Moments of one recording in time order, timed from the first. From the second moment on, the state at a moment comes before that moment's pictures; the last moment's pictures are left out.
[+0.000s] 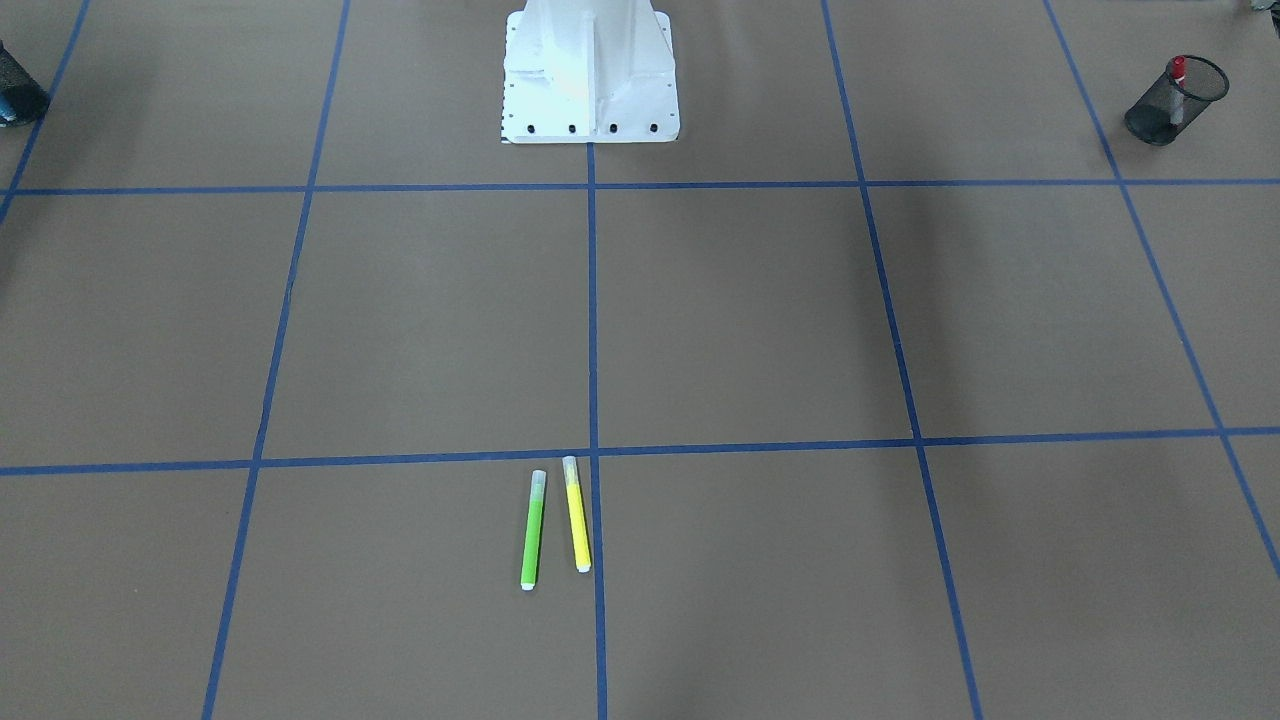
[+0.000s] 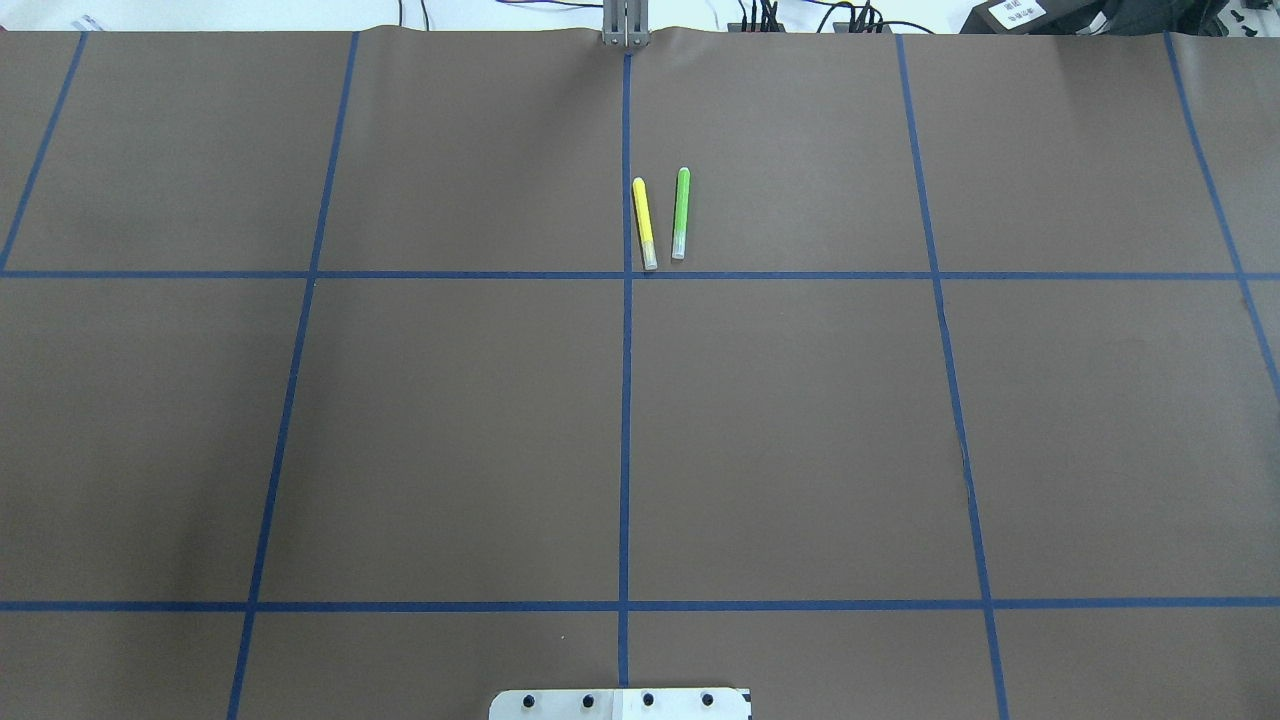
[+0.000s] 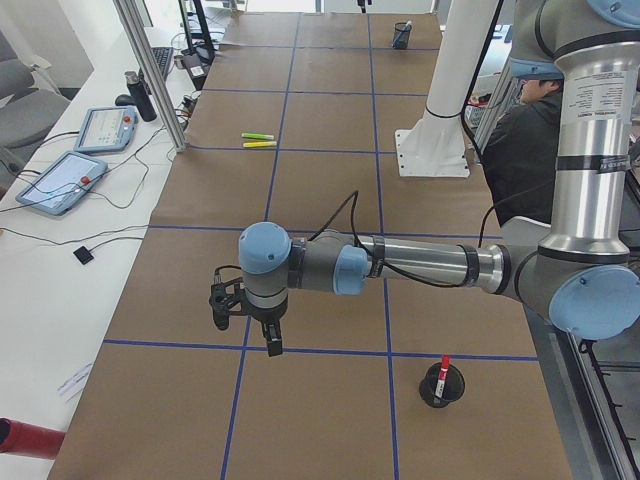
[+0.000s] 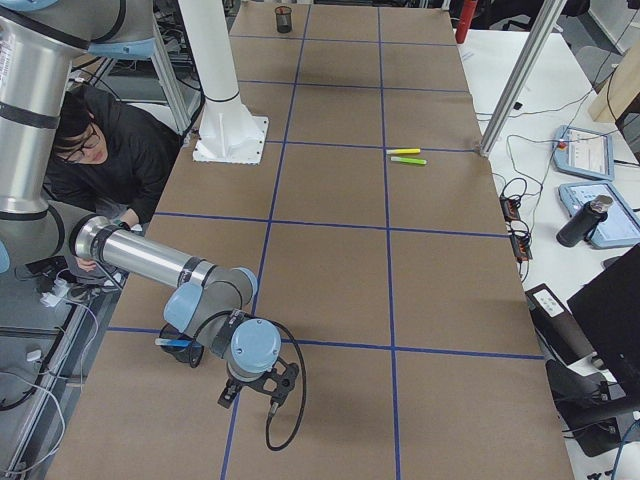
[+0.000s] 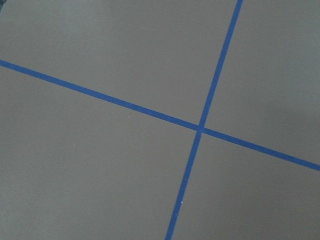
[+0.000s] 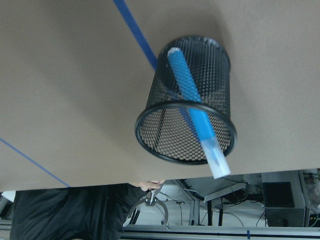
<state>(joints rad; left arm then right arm) -1.60 -1.53 -1.67 -1.63 -2.30 -0.31 1.70 -1.92 1.64 -1.67 2.33 0.01</state>
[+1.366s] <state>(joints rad) -1.54 -1.50 -1.64 -1.74 -2.23 -0.31 1.62 -1.63 1.60 -1.43 2.34 0.23</state>
